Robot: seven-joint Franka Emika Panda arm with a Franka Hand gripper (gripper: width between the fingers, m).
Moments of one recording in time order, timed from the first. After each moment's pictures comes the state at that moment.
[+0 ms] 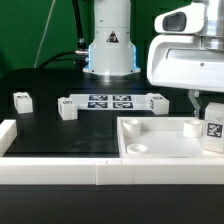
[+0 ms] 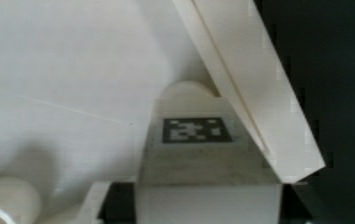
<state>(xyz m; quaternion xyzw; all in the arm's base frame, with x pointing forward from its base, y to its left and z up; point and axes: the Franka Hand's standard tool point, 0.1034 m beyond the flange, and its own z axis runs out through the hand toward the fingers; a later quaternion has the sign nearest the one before) 0.626 0.116 0.075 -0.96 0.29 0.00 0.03</state>
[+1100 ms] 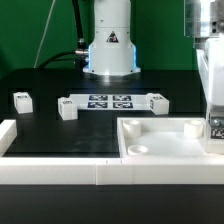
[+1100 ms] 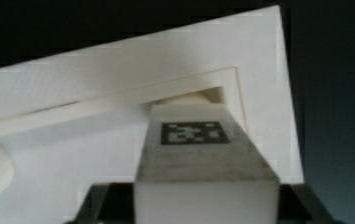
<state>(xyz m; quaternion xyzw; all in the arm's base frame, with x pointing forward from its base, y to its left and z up) 0.623 0.116 0.073 -0.59 0.81 0.01 0.04</state>
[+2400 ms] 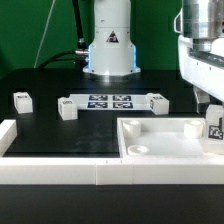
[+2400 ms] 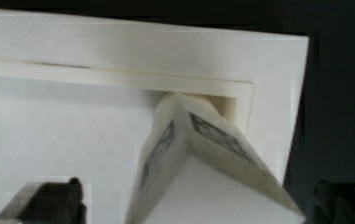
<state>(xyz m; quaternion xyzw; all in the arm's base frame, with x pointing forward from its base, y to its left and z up) 0.624 0.115 0.073 -0.77 0.64 0.01 0.05</state>
